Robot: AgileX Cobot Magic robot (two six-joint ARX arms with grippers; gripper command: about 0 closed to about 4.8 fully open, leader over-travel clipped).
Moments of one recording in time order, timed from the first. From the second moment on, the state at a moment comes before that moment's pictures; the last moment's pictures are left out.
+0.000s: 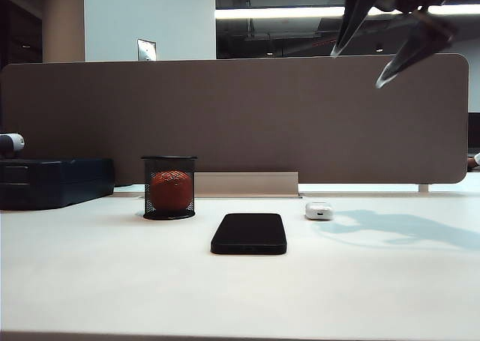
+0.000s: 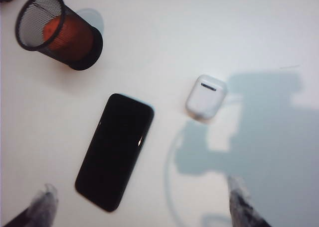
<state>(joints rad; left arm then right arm) -0.05 0.01 0.01 -0.15 0.57 0.05 0.18 1.66 1.69 -0.94 -0.41 0.06</state>
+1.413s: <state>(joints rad) -0.05 0.01 0.01 -0.15 0.58 0.05 0.31 2.14 1.69 -0.55 -0.15 0.22</state>
